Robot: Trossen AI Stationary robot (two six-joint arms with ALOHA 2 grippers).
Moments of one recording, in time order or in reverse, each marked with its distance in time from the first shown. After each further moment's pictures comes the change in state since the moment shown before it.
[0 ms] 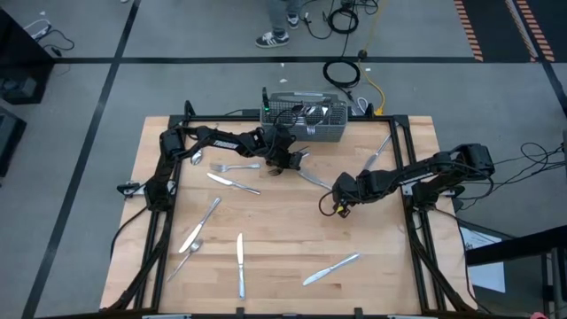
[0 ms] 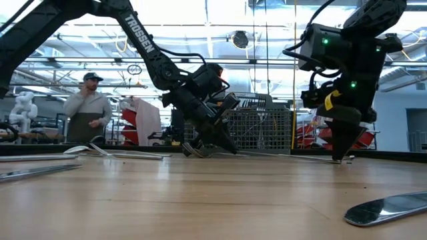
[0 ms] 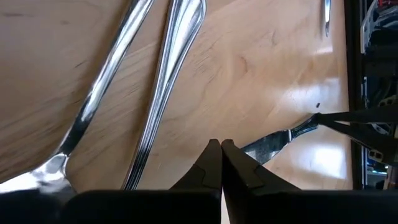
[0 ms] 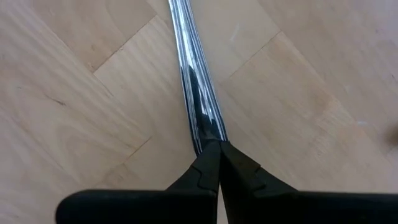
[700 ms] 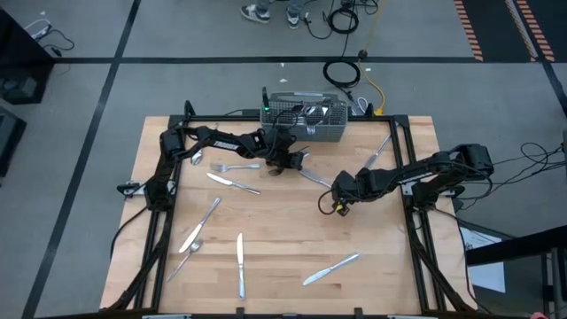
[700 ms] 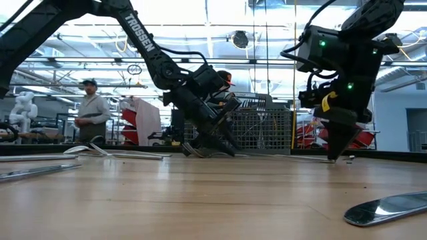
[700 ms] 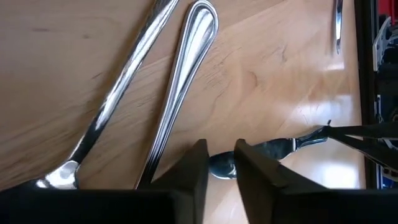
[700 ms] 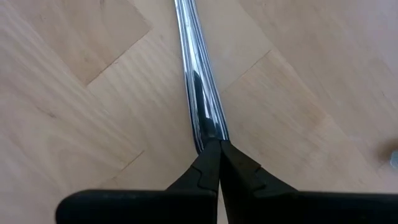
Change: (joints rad) left arm 0.001 0.001 0.002 -0.004 -0.110 -0.006; right arm -0.002 0.001 0.000 -0.001 -0.011 -0.029
